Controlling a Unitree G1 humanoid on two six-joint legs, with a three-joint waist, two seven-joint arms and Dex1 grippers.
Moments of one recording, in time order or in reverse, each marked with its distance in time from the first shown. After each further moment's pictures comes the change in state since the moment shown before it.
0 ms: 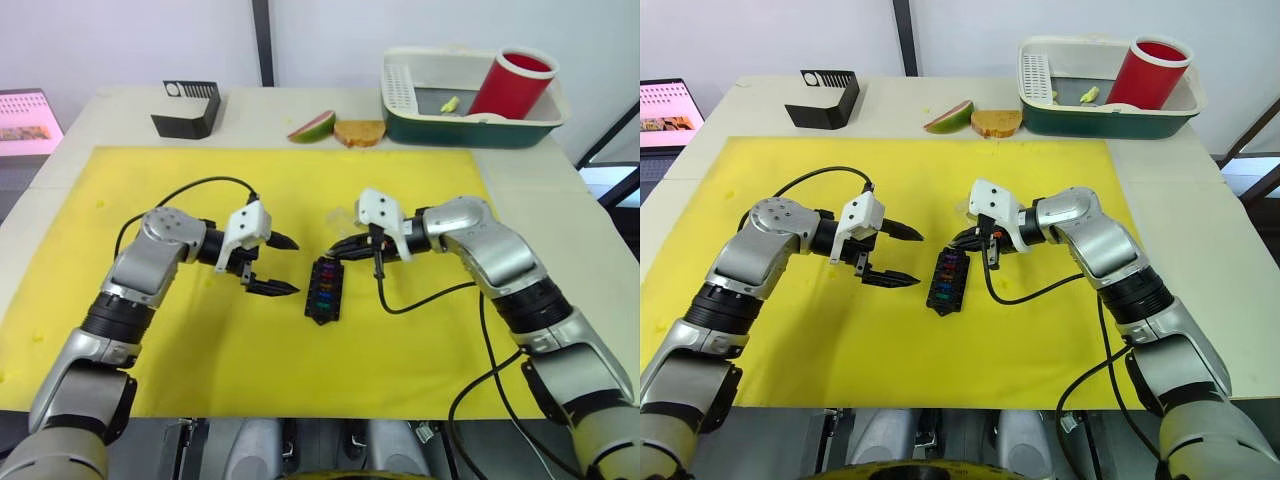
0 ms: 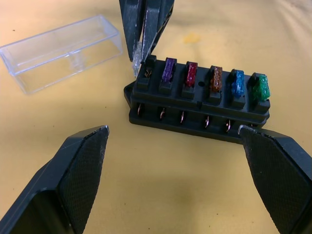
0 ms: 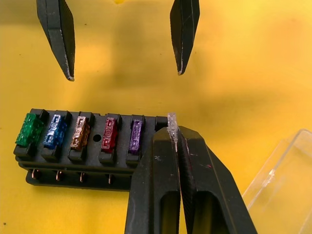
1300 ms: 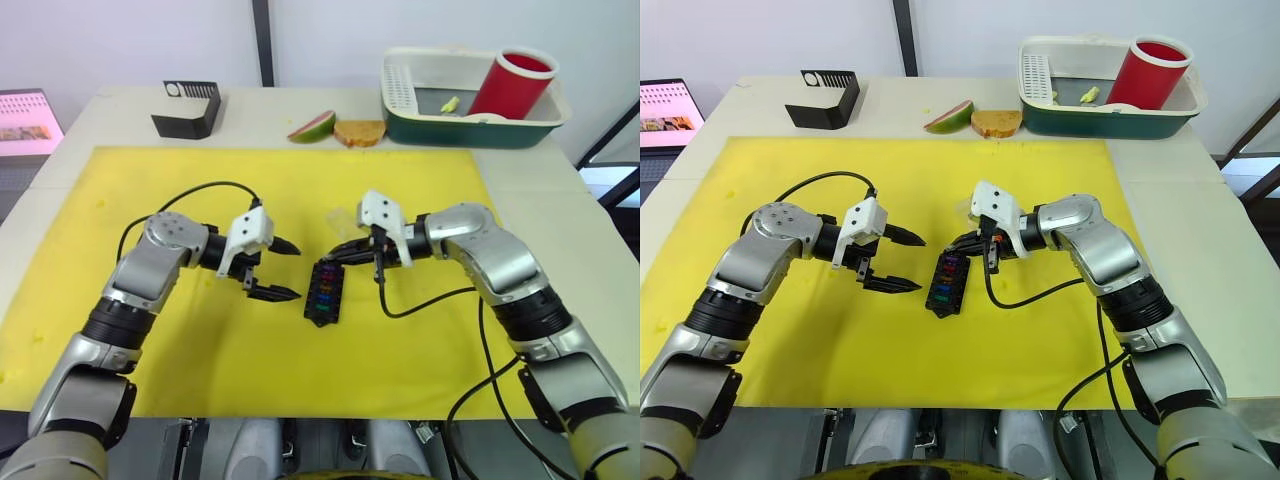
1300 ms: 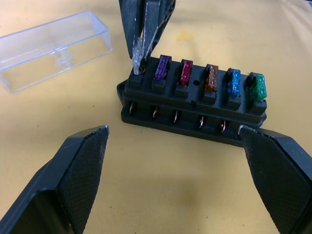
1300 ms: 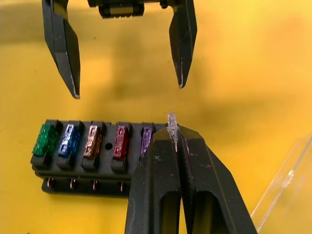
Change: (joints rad) left arm 0.026 -0.001 -0.006 -0.034 0.001 0.017 0.005; right arm 0.045 0.027 -0.057 -0.057 0.023 0.086 0.002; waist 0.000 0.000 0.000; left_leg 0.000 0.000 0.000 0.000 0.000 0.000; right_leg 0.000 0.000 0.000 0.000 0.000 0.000
